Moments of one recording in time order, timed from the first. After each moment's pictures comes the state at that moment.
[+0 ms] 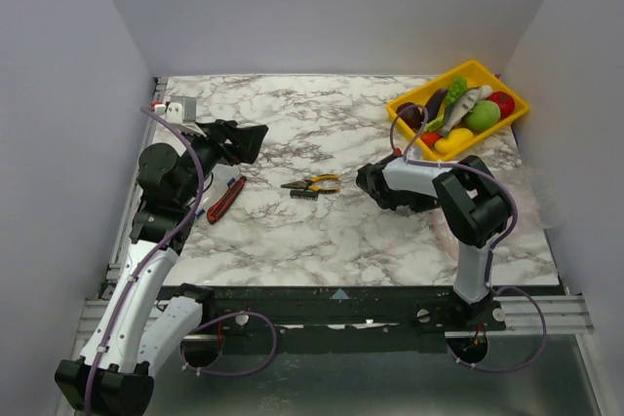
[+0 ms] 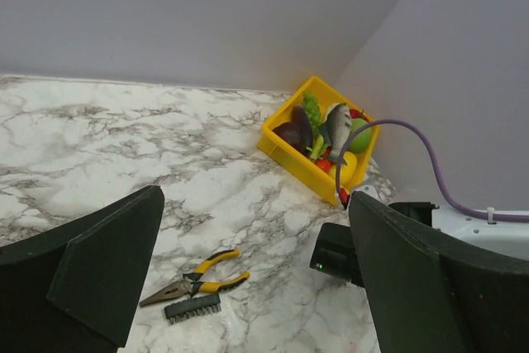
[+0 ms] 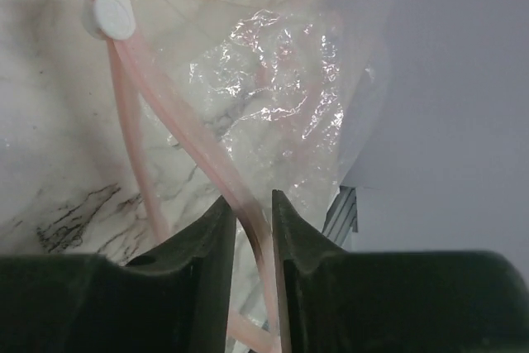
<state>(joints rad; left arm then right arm) -0.22 0.80 0.85 0.06 0.29 -0.52 0.60 1.94 1.14 -1.17 1.12 0.79</state>
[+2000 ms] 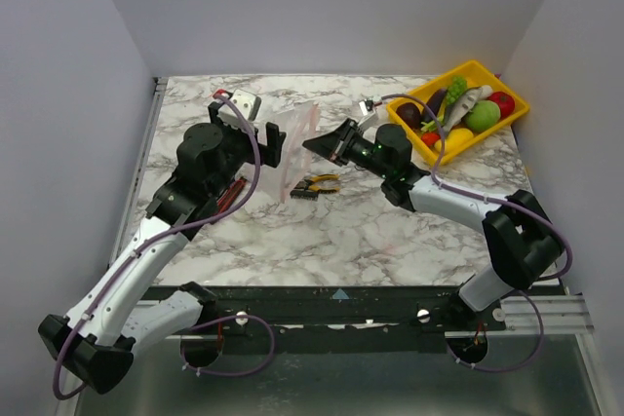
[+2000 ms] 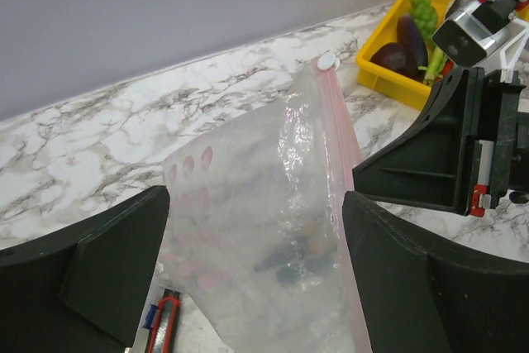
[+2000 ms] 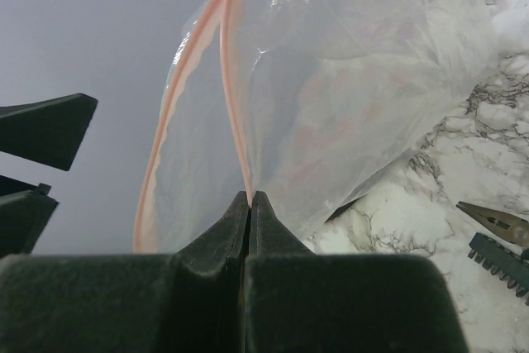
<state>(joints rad) -0.53 0.94 1.04 -0.19 -0.09 -0.03 0.65 1.58 0.92 0.65 -0.30 1.00</state>
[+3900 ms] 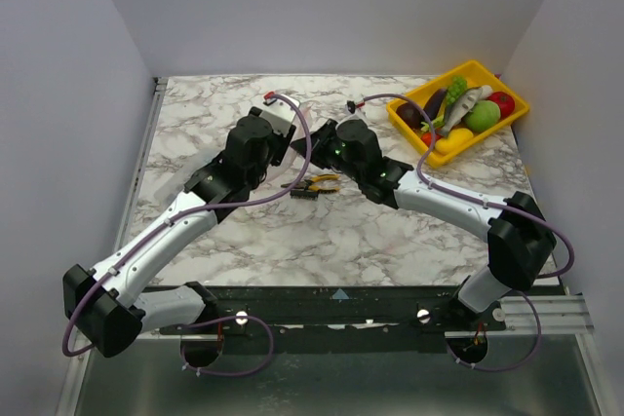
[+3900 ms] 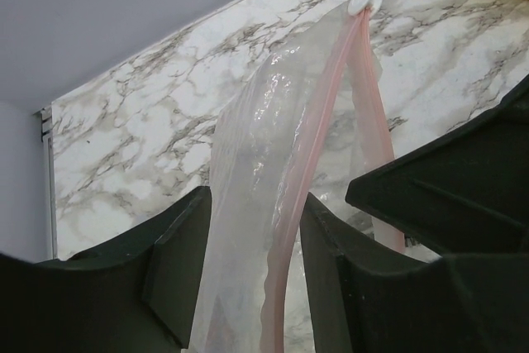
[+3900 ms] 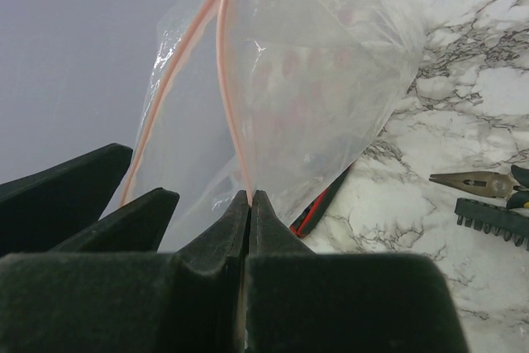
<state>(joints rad) -0.67 1.16 1.09 -0.26 -0.40 0.14 0.84 1.60 1.16 0.19 0.15 1.05</state>
